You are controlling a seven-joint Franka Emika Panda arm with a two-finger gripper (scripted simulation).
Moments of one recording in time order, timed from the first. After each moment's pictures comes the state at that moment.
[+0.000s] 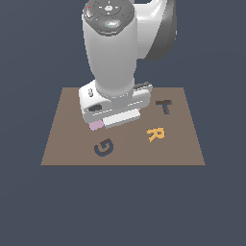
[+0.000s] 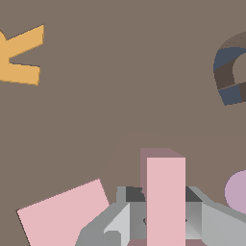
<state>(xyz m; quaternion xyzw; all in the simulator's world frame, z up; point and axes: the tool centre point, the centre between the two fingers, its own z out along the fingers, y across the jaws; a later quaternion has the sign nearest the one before) -0.006 -0.019 0.036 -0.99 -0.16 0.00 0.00</state>
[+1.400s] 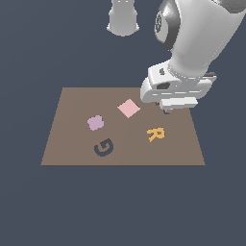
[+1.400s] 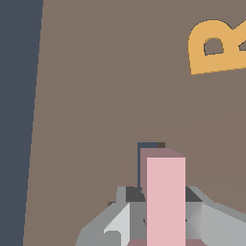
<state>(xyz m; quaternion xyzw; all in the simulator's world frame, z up) -0.057 0.156 0.040 -1.00 -0.04 0.00 0.00</state>
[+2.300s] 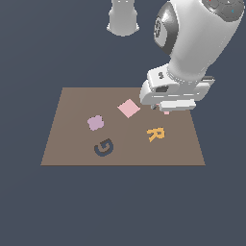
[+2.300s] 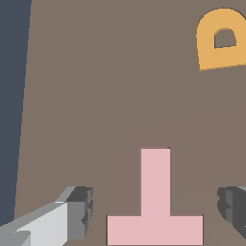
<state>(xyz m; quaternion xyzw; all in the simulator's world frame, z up) -0.056 0.156 0.030 -1.00 -0.04 0.00 0.00</state>
